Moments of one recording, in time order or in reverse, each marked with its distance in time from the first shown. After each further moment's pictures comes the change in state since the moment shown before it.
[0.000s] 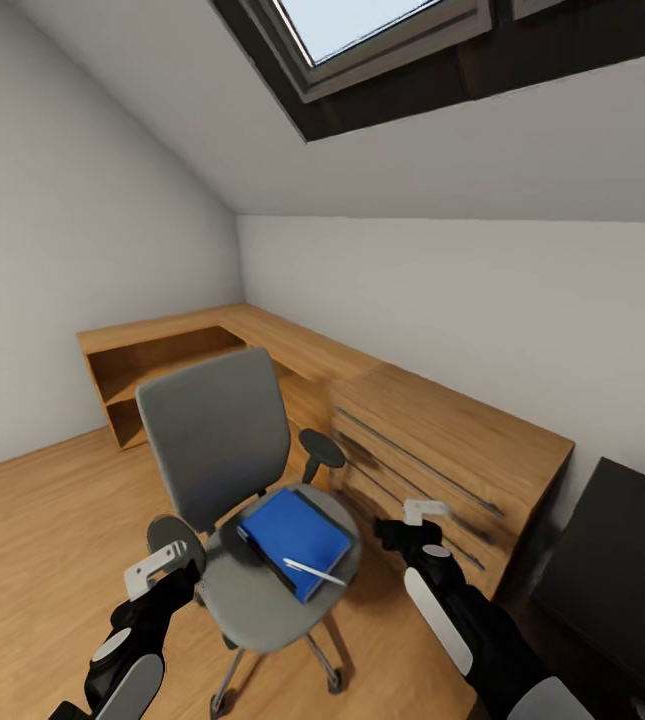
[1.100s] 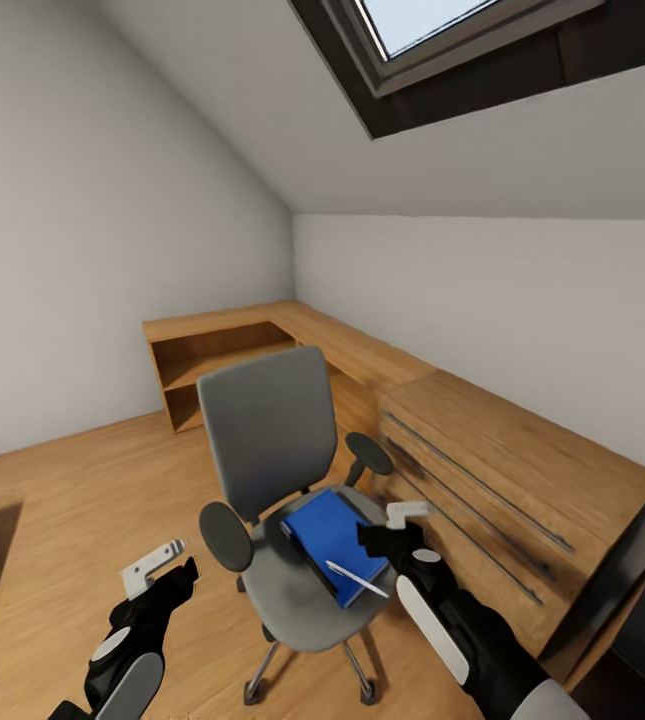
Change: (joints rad) left arm 0.000 -0.006 0.007 -0.004 -0.002 -0.012 0.006; right arm 0.000 -0.009 0.080 -0.017 -0.009 0.011 0.081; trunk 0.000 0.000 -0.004
